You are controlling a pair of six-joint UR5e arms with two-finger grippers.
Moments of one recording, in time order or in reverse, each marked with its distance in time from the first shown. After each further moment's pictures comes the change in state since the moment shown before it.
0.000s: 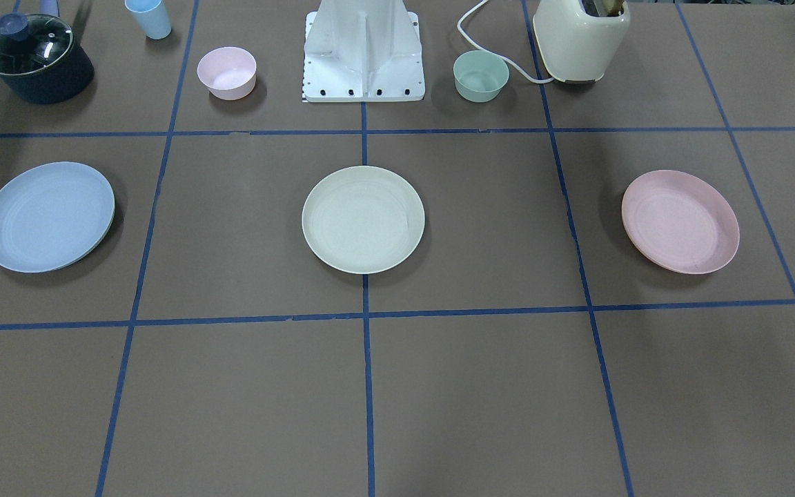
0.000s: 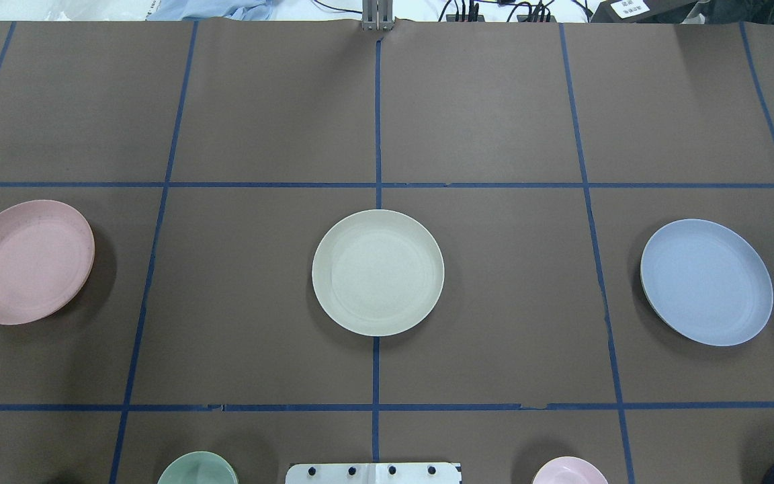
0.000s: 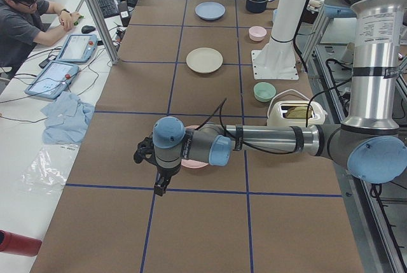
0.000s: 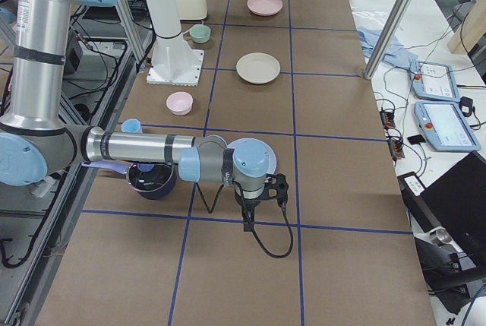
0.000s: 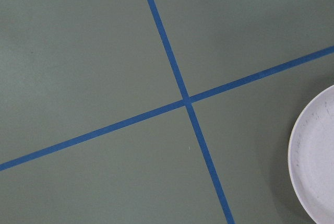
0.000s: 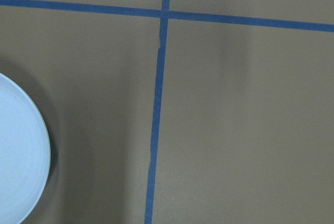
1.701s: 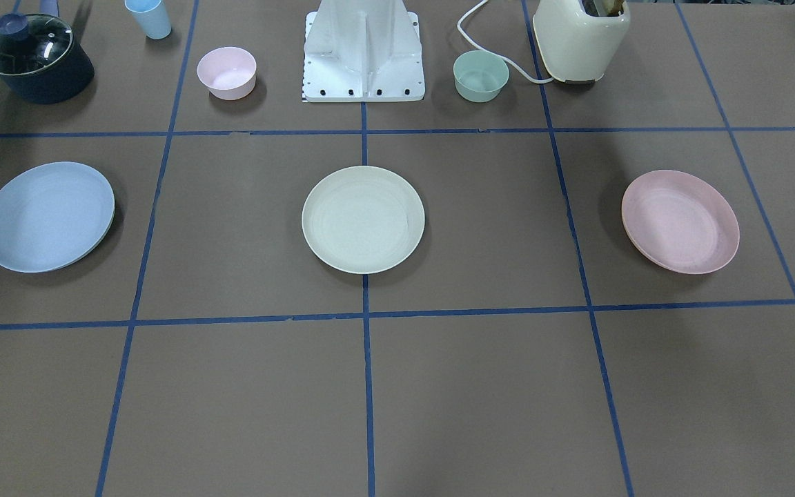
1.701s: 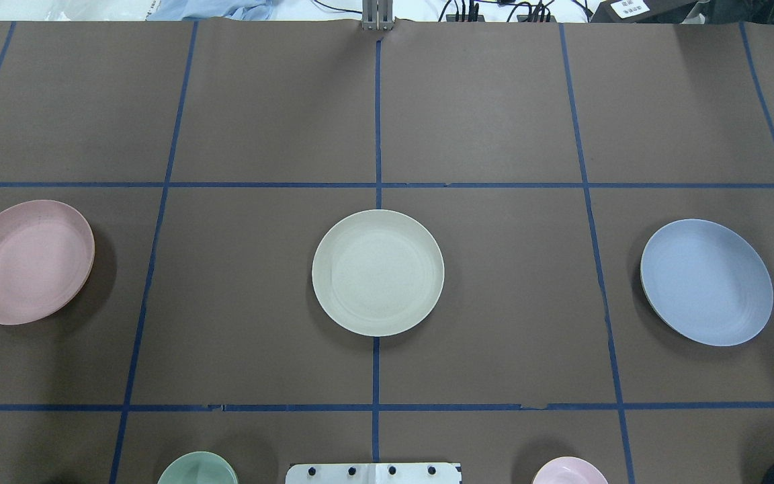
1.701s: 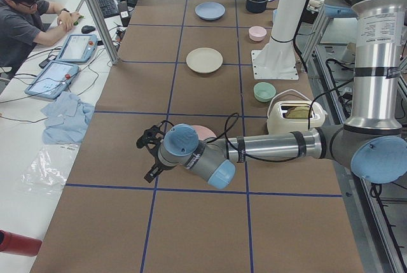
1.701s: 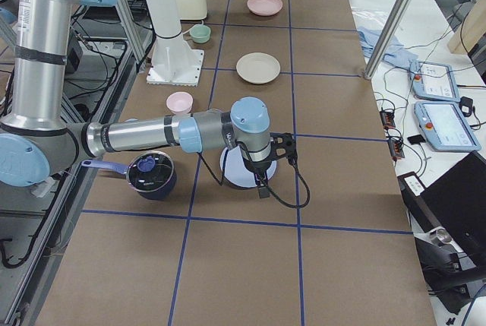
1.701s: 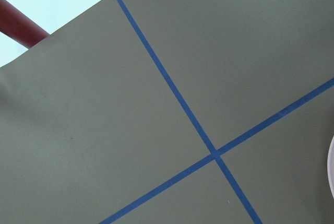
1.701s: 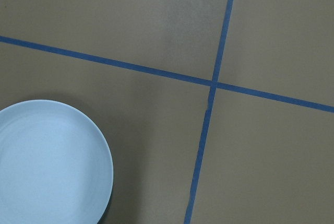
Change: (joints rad) left arm -0.008 -0.022 0.113 -0.536 -0.126 -0.157; right arm 0.000 0.014 0.176 0.024 0.004 0.010
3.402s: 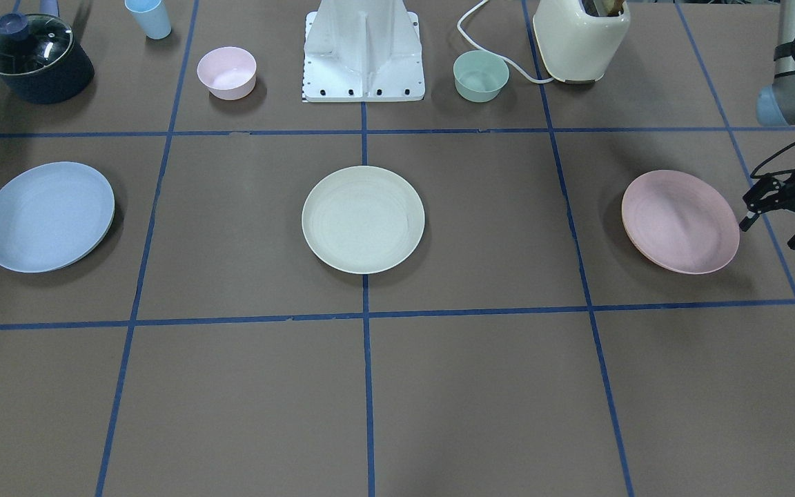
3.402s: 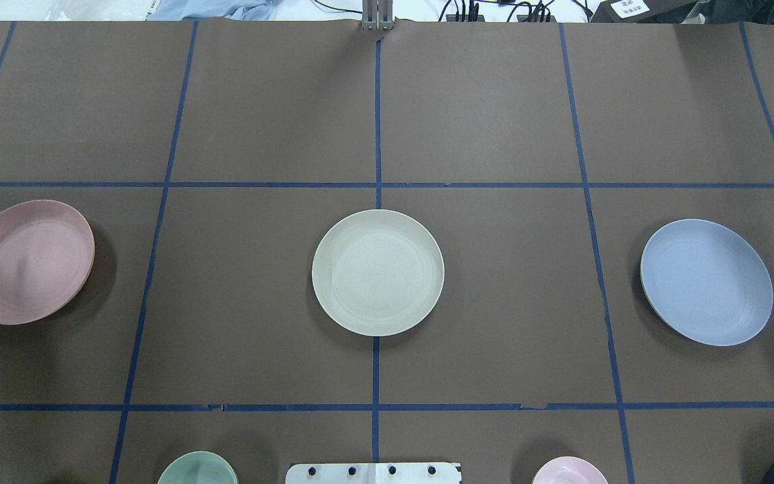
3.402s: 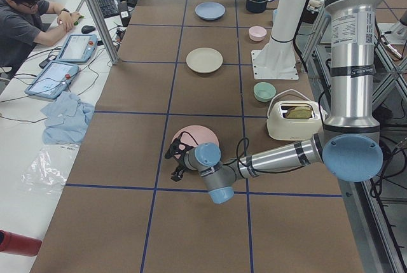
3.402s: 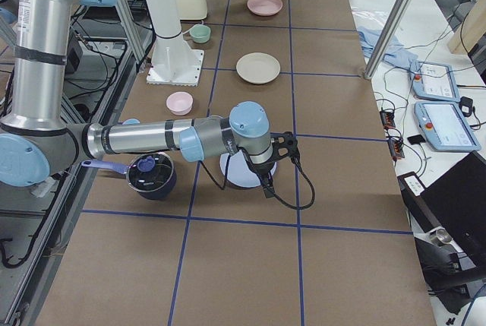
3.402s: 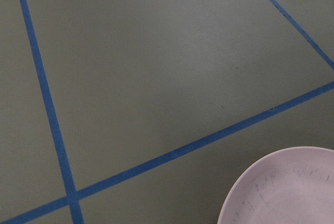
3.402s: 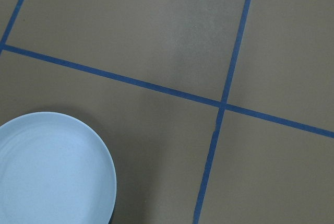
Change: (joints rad) left arm 0.471 0.077 0.276 -0.758 0.350 -0.638; right arm 0.000 -0.002 -0.044 0.128 0.030 0.008
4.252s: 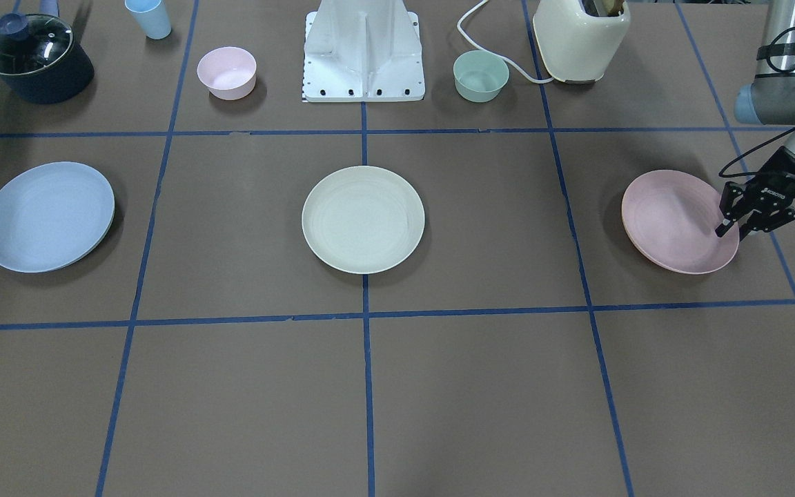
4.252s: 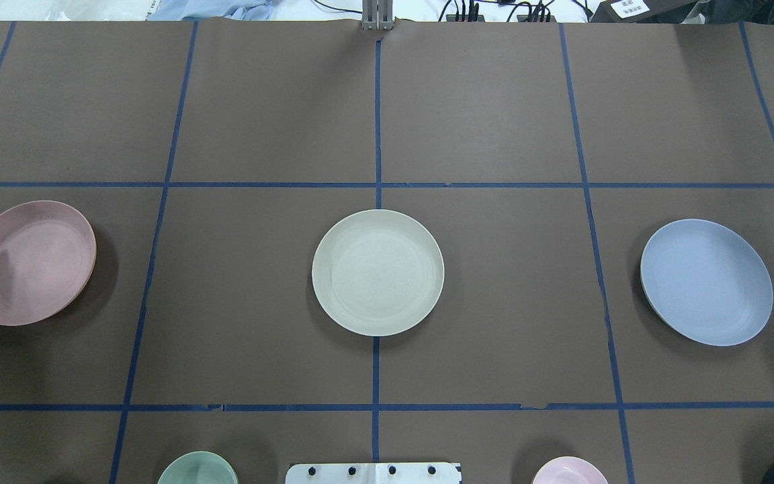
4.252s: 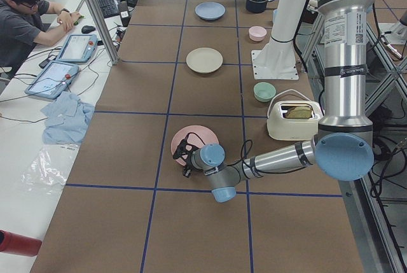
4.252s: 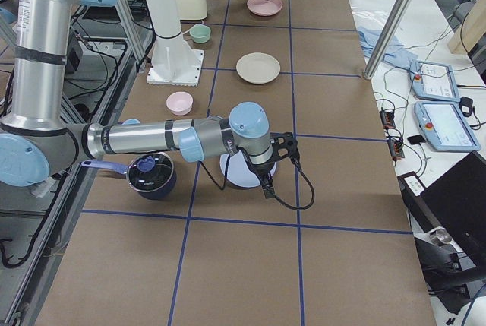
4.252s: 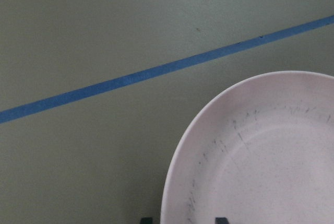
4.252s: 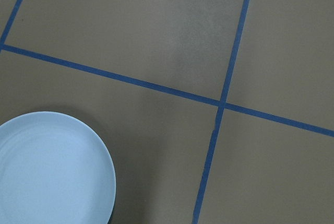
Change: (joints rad) left arm 0.093 0.008 0.016 -0.047 0.018 -0.085; right arm 0.001 -0.002 0.000 -0.001 0.000 0.001
